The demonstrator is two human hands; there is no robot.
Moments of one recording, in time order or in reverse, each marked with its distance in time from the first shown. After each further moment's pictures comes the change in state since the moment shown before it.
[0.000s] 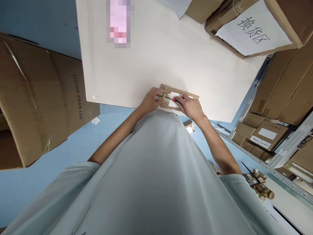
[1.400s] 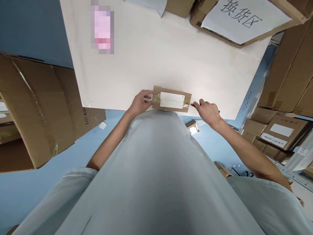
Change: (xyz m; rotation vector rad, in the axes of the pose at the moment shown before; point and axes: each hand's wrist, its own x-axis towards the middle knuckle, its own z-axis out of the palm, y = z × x) left_hand 0.002 0.001 0.017 0.172 0.051 -0.016; right_hand -0.078 0.113 0.018 -0.315 -0.163 0.128
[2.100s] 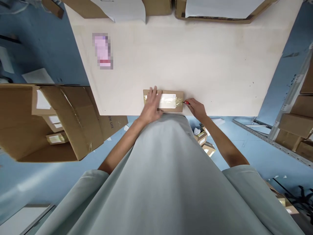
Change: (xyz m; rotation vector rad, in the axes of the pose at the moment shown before) left_hand 0.010 0.031 0.070 0.573 -0.058 0.298; right_hand 0.084 0.006 0.171 0.911 0.572 -0.159
